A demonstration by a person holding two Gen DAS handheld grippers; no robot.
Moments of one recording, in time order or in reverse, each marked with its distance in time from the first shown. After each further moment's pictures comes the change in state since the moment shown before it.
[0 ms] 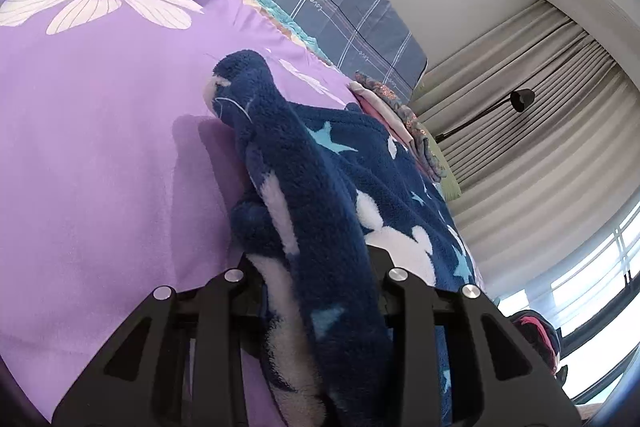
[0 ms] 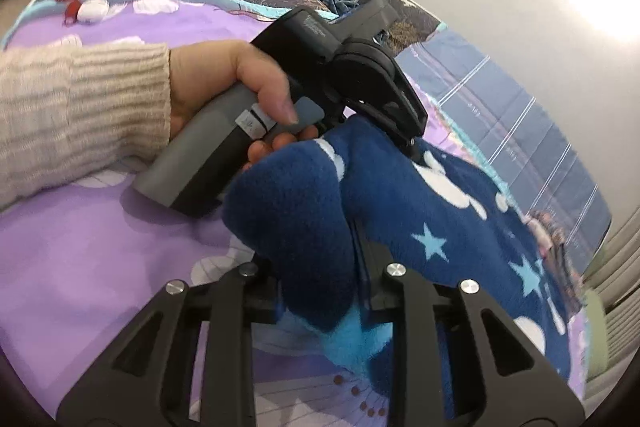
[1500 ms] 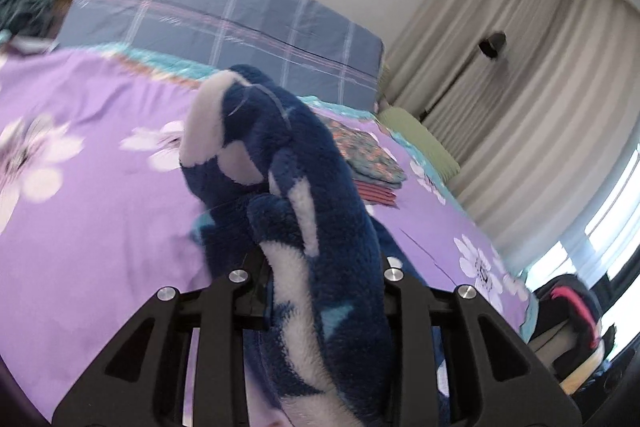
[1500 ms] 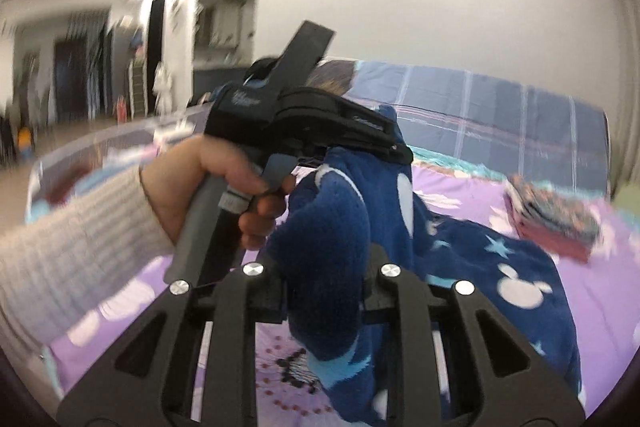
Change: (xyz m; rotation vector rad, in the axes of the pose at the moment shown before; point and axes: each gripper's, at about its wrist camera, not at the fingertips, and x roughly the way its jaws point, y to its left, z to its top) left arm 0.042 -0.214 0.041 0.341 -0.015 0.093; right arm -0.110 -0.163 -0.032 0.534 -0.301 0.043
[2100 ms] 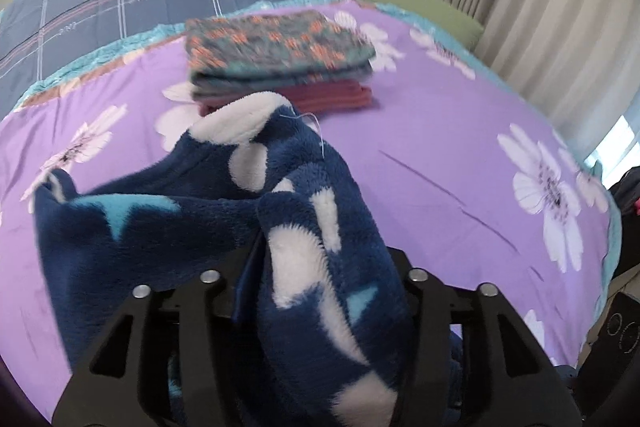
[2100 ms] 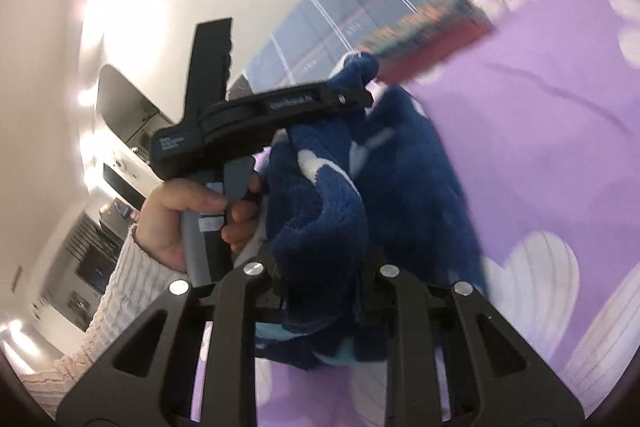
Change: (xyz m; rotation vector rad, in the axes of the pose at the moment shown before) left arm 0.222 -0.137 -0.043 0.326 0.357 0.187; right arm -0.059 -0.253 -0.122 0.835 0.080 0.099
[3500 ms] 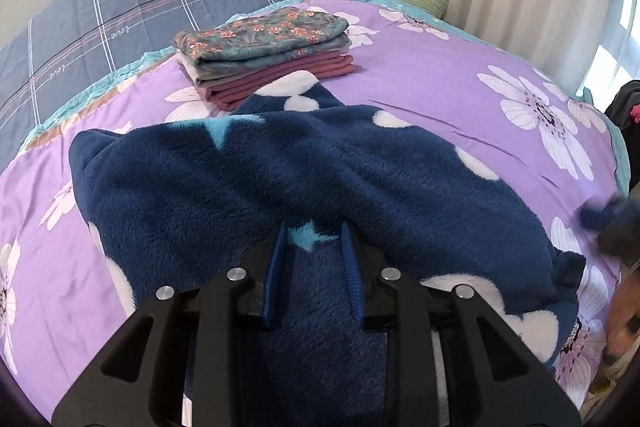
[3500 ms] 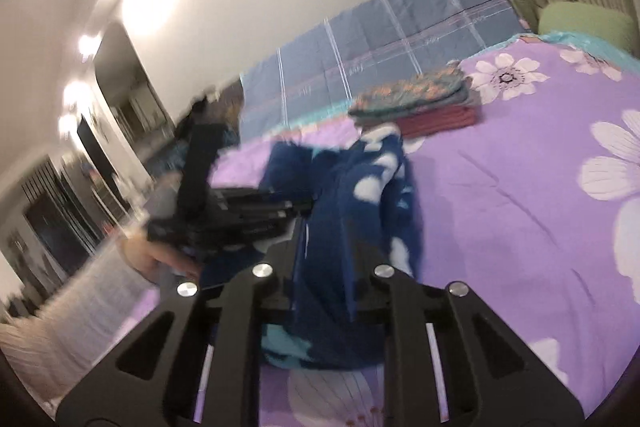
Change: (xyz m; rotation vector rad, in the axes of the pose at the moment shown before) left arm -0.018 0.009 -0.050 0.198 -0.045 0.020; right arm -0.028 0.043 0.006 -0.307 -0.066 -0.165
